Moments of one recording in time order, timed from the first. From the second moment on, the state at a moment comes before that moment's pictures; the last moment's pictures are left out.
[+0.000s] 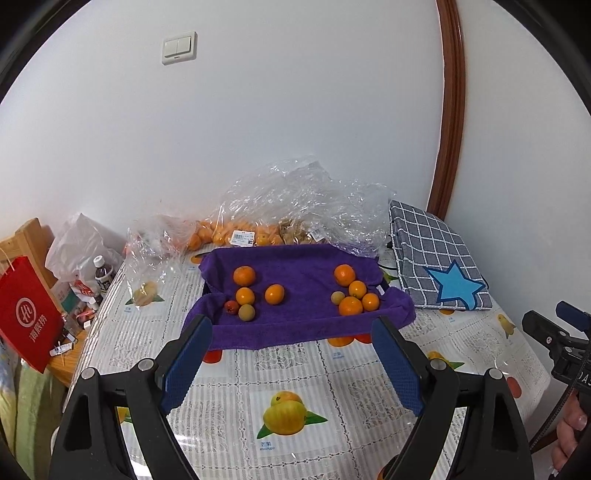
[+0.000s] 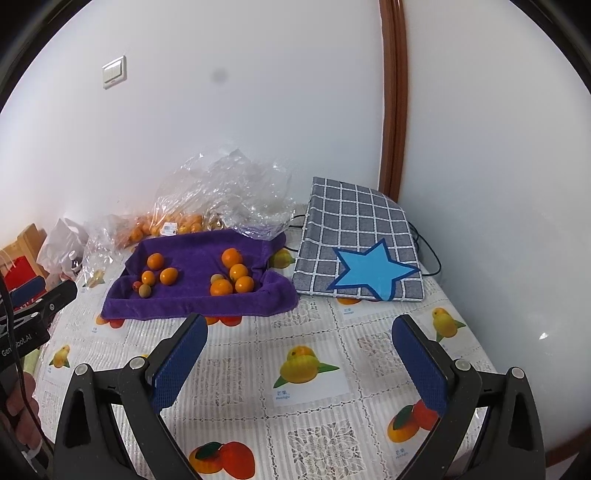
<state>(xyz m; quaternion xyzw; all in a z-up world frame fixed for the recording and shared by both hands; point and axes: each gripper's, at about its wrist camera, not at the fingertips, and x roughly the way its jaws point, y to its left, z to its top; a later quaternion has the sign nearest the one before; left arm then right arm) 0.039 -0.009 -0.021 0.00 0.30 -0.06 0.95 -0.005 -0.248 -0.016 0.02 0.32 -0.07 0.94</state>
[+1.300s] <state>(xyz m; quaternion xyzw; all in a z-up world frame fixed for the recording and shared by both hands) 0.029 -0.005 -0.018 -0.01 0.29 -0.06 0.96 -0.019 -0.237 -0.010 0.00 0.31 -0.08 0.95</state>
